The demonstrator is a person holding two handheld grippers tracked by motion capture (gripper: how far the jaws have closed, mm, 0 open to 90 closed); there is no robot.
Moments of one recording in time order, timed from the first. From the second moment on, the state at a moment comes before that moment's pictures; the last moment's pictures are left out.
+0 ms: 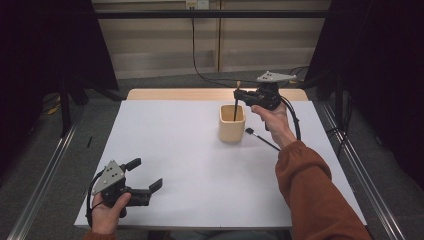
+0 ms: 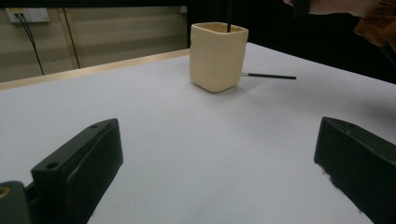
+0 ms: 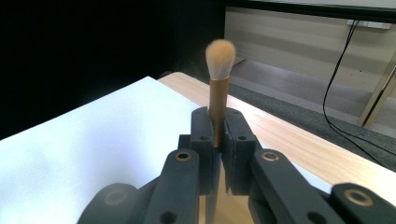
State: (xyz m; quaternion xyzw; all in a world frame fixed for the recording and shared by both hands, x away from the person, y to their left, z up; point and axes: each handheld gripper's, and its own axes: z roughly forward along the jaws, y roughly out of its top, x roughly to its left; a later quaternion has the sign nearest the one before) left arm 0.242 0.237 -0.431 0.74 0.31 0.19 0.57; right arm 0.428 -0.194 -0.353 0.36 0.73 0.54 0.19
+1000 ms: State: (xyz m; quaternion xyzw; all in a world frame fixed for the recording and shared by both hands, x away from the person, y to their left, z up) left arm 0.243 0.237 -0.432 0.74 0.31 0.19 0.56; right arm 0.430 -0.193 -0.382 0.38 0.73 0.54 0.17
